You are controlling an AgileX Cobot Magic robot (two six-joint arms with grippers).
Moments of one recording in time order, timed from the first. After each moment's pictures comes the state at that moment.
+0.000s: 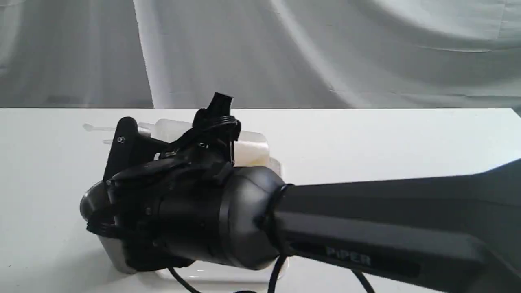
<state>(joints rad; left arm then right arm) -0.07 0.00 0.00 0.04 0.29 0.06 0.91 2.14 -1.63 -1.23 1.02 0.50</state>
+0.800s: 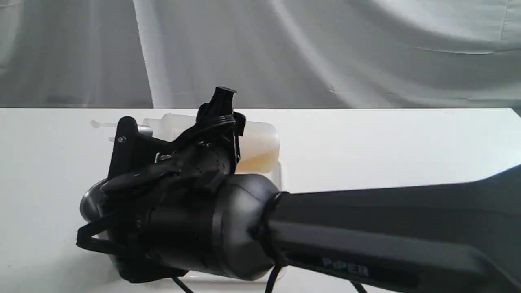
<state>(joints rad) -0.07 0.00 0.00 0.04 0.29 0.06 0.94 2.14 -1.63 -1.29 1.13 0.50</state>
